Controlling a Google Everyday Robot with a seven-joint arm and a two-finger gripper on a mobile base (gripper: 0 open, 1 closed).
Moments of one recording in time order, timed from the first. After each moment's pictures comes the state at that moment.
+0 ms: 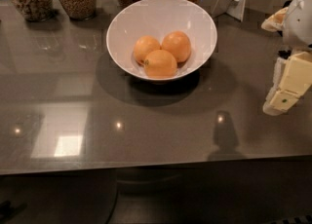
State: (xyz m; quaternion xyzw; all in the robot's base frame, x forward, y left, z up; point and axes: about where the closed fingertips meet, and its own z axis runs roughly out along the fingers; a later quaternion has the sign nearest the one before) arm 0.445 -0.214 0.979 -0.61 0.77 -0.03 0.19
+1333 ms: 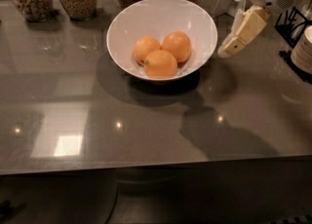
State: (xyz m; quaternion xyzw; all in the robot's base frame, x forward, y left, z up) arm 0.567 -0.154 1.023 -0.64 0.66 0.04 0.40
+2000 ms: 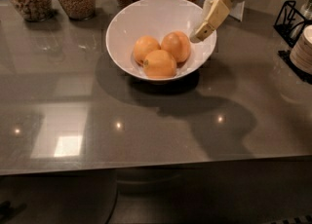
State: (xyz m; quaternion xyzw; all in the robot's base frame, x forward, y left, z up) arm 0.619 -0.092 1.023 -0.67 0.60 0.12 0.43
